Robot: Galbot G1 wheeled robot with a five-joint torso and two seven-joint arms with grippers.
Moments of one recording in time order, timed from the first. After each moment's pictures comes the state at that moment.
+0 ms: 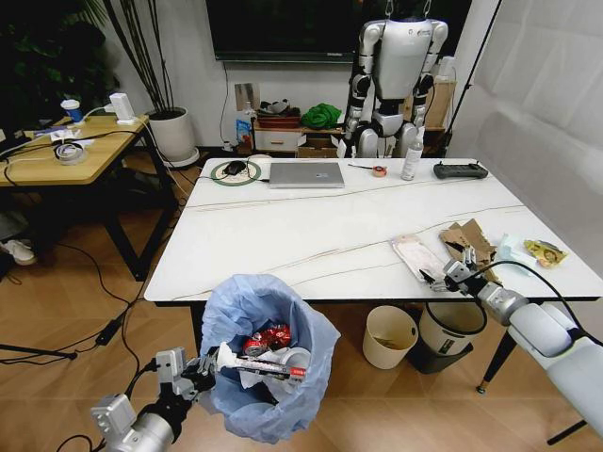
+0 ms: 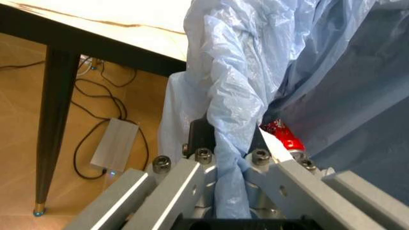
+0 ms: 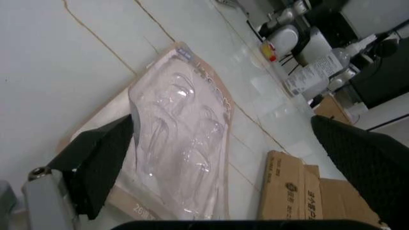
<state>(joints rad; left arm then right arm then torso) 1.92 -1.10 -0.59 -2.38 -0.83 0.24 -0.13 -1.00 0.69 0.26 1.49 0.03 0.10 -0.21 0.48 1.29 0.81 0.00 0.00</state>
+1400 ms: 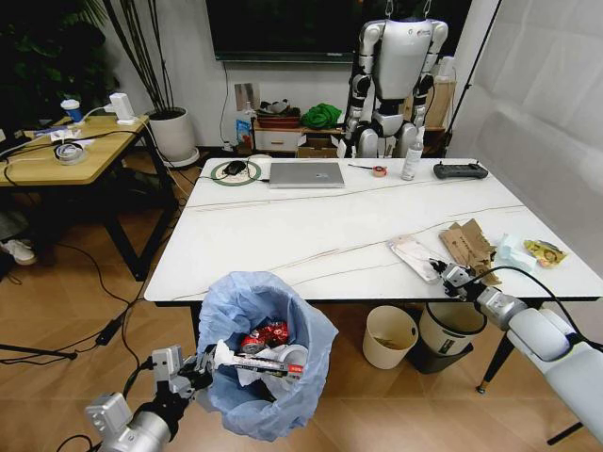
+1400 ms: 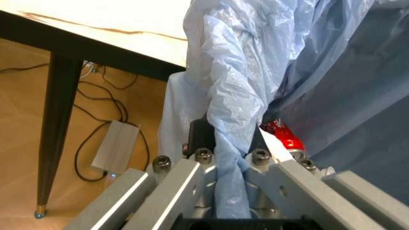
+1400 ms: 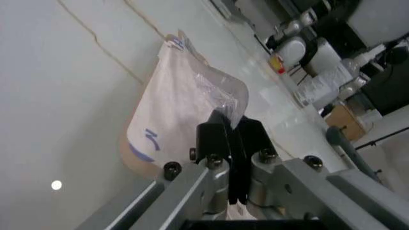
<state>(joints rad) 1.92 -1.10 -0.60 -2.39 -0.84 0.24 -0.14 -1.03 0.68 0.27 1.52 0.08 0.14 -0.24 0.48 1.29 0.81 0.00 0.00</state>
